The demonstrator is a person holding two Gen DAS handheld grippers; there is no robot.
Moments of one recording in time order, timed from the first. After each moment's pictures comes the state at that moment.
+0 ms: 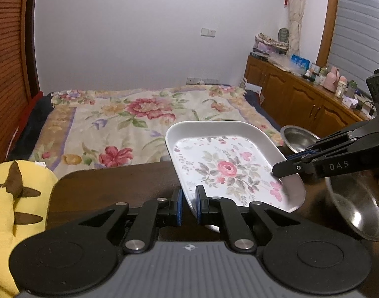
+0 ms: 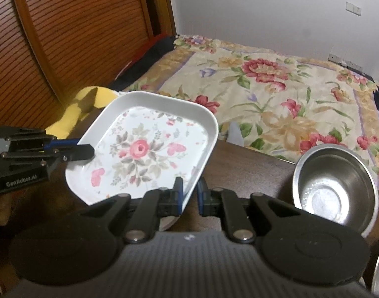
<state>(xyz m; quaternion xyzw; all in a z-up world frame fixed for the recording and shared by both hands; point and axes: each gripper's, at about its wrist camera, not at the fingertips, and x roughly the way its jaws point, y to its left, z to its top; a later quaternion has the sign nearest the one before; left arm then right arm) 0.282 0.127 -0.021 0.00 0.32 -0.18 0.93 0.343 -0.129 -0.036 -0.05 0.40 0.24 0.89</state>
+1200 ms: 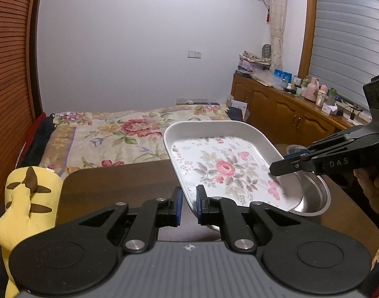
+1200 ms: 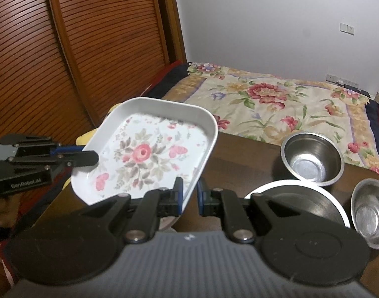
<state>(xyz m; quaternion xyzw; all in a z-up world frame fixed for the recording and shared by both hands) 0.165 0.121 0.022 0.01 0.27 -0.20 0.94 0.242 -0.161 0.002 -0.03 0.34 0.26 0.91</state>
